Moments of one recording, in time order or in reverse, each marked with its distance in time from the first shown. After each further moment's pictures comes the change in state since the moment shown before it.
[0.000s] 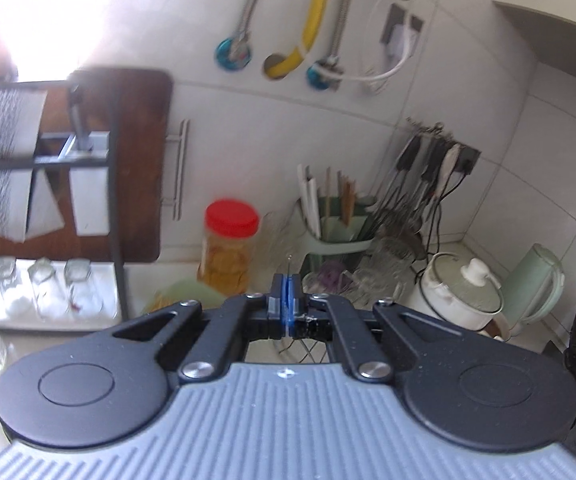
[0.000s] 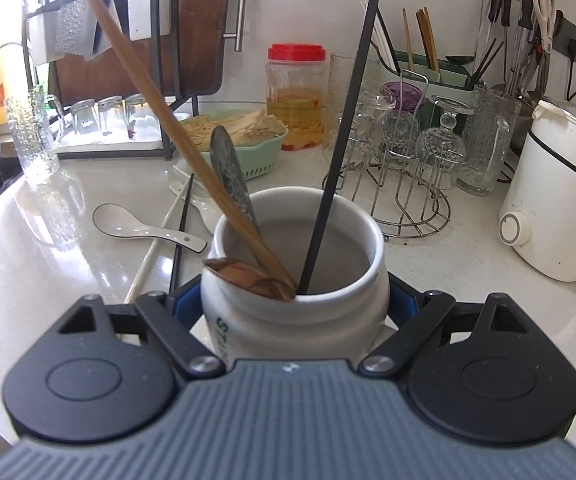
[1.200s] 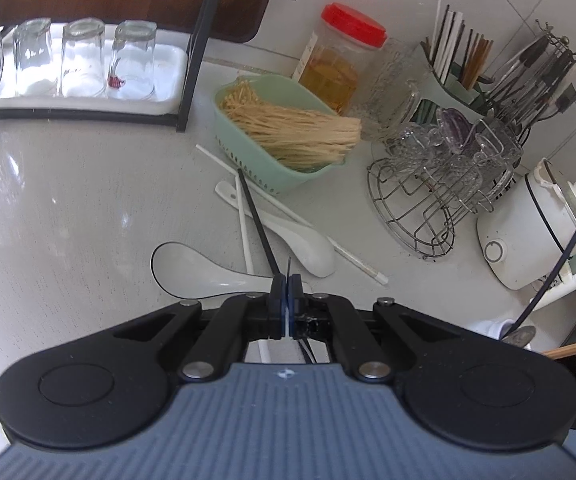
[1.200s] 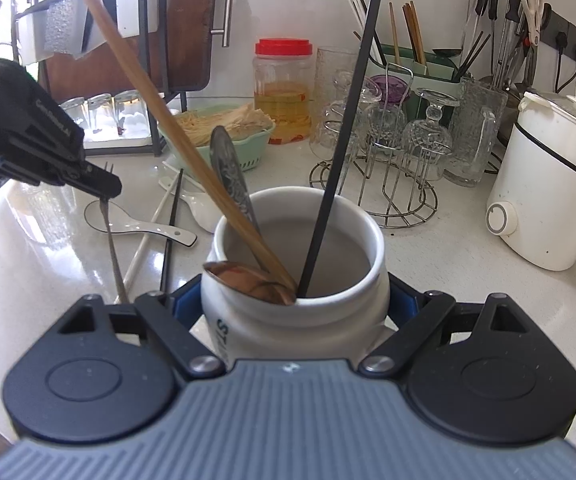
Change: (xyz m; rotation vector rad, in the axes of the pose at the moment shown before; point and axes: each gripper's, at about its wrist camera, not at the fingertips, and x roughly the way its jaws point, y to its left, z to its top) left arm 0.101 0.105 -0.153 -0.258 0.354 0.096; right arm -0.004 -0.002 -0.002 0.017 0.018 -0.034
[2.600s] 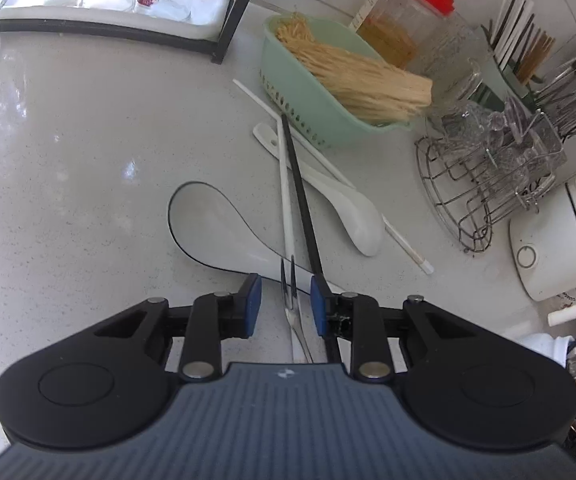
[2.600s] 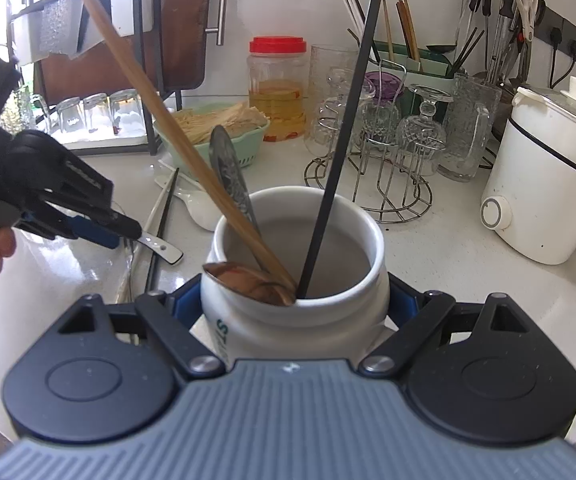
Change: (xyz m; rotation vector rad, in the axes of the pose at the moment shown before) left arm 0.055 0.031 -0.017 -0.149 0.088 0.017; right arm -0.003 -0.001 0.000 0.013 0.012 -0.011
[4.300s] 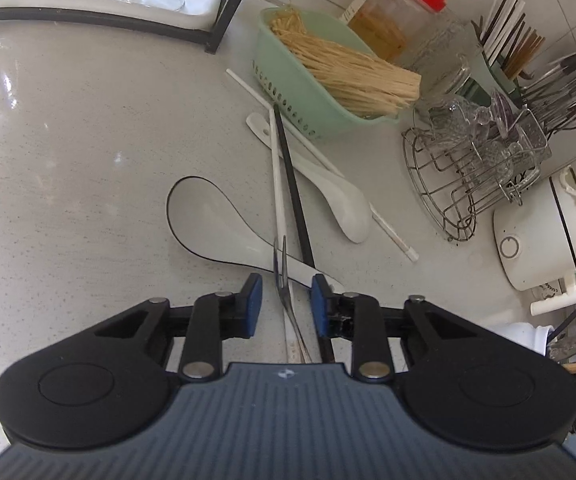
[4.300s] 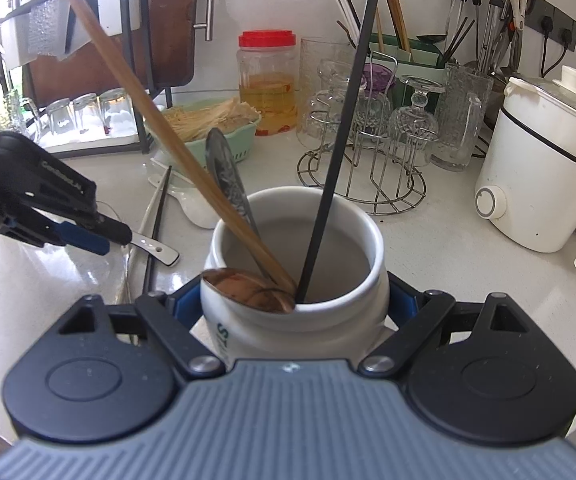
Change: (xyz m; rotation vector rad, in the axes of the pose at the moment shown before) left arm -0.010 0.007 0.000 -0.007 0.042 -0.058; right arm 0.000 0.003 0.002 0.033 0.028 -0.027
